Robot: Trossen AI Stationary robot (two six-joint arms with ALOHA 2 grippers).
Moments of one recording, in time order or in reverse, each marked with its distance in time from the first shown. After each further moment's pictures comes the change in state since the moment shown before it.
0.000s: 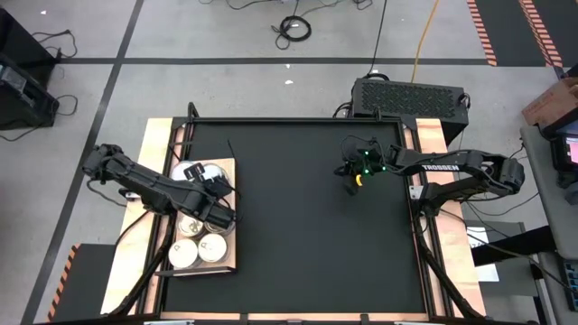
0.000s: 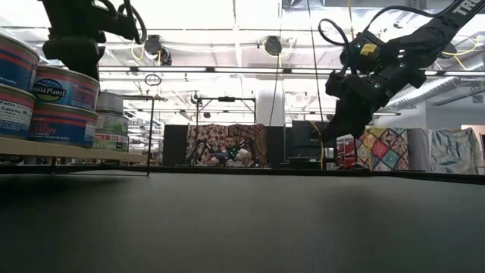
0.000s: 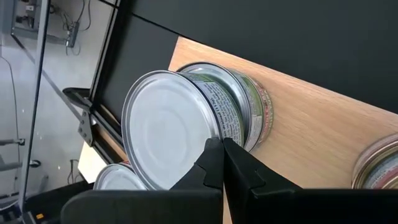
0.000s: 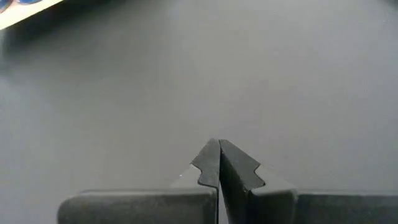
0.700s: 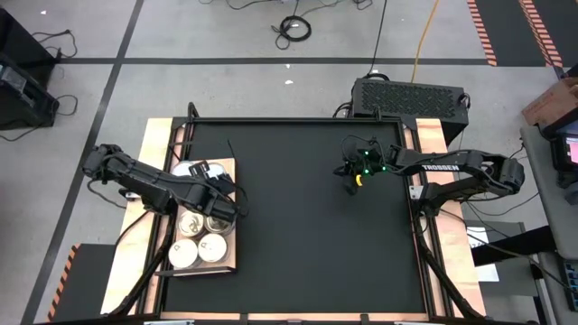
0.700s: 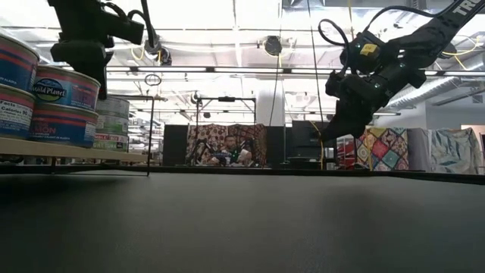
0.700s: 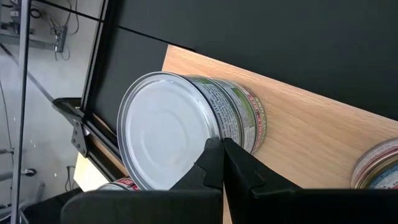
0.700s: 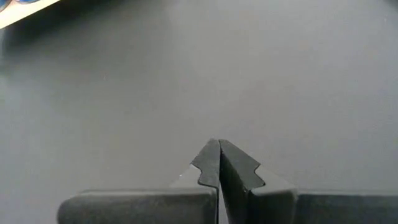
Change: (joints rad) left arm 0.061 0.000 0.000 0.070 0.024 0.135; right arm 0.000 0.000 0.000 0.000 0.000 0.000
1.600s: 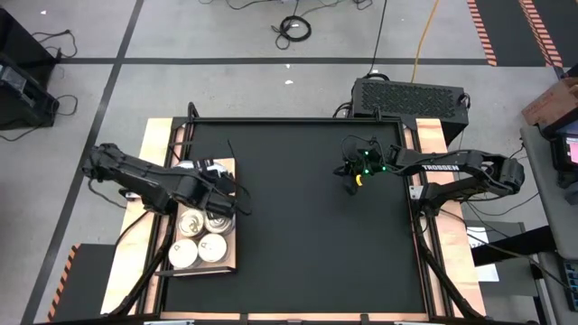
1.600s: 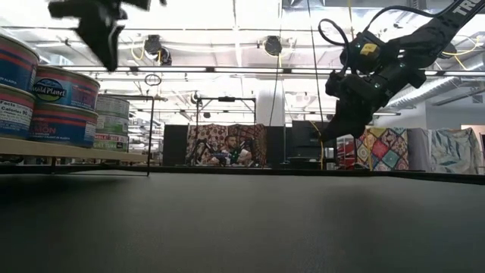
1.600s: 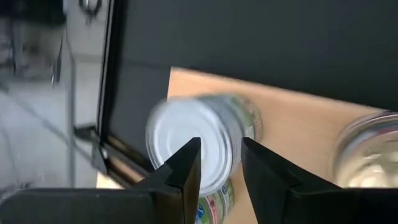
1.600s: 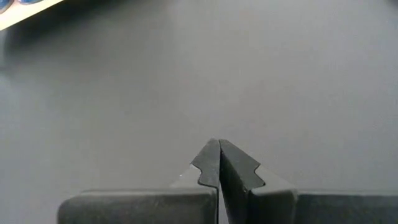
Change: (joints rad) left arm -0.001 -0.002 0.168 -0.112 0.024 0.169; right arm 0.000 0.000 0.000 0.000 -0.004 0.000
